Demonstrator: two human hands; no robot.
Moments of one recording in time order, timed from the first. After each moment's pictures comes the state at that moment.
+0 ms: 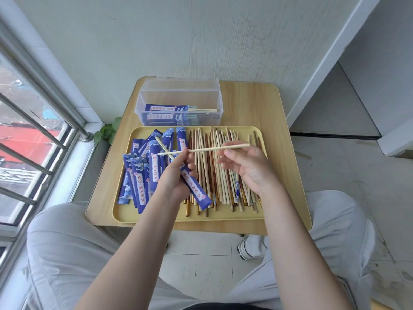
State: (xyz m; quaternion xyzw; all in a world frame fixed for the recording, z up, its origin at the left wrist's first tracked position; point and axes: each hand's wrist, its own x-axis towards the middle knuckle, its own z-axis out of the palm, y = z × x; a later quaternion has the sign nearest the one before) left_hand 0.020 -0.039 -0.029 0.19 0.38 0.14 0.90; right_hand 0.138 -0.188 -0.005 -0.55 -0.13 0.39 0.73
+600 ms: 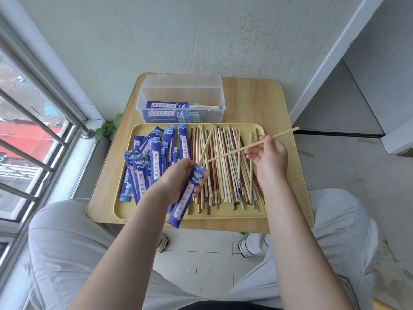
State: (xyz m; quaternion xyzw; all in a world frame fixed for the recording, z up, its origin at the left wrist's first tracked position) left_hand 0.009 -0.025 -0.029 0.49 0.30 -0.15 0.80; right_hand 0.150 -0.189 -0.006 -0.62 0.07 0.15 0.77
